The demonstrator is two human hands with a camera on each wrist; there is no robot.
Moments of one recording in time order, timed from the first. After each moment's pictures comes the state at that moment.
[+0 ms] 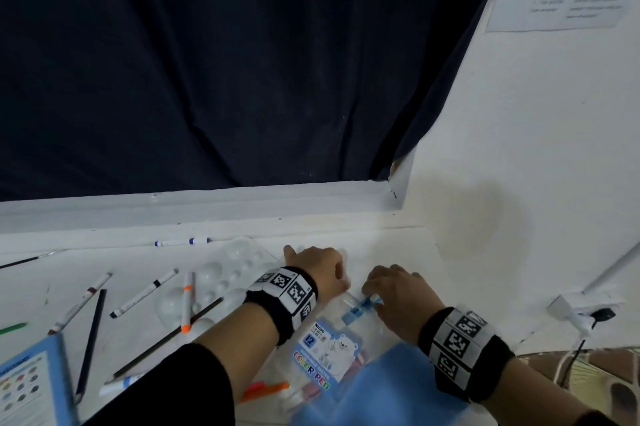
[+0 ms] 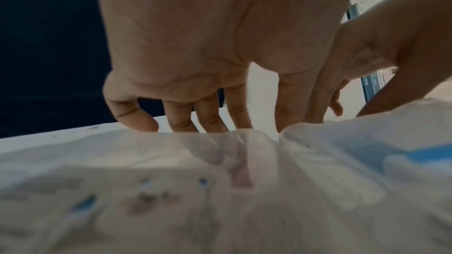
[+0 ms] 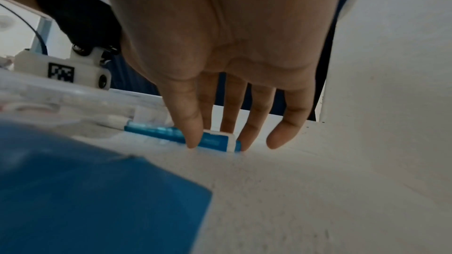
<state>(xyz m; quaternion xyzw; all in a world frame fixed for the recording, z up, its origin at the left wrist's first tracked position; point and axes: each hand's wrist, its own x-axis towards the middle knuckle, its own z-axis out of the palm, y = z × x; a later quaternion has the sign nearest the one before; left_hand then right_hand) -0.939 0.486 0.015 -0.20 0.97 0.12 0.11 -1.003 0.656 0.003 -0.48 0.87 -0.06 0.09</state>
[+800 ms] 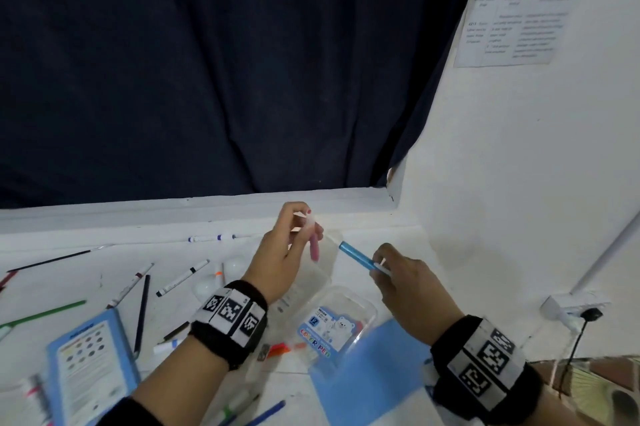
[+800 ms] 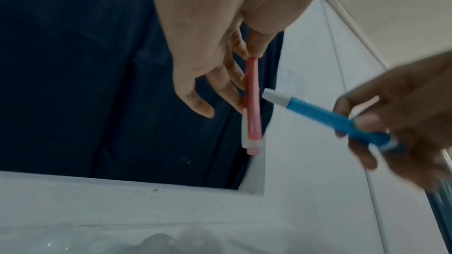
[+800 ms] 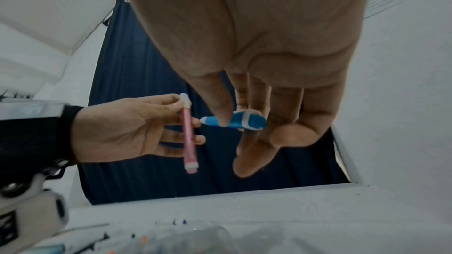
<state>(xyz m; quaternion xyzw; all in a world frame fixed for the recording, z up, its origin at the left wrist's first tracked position) -0.818 0.497 0.089 -0.09 0.83 0.49 -0.25 -0.919 0.696 0.078 -0.42 0.86 -0.30 0.02</state>
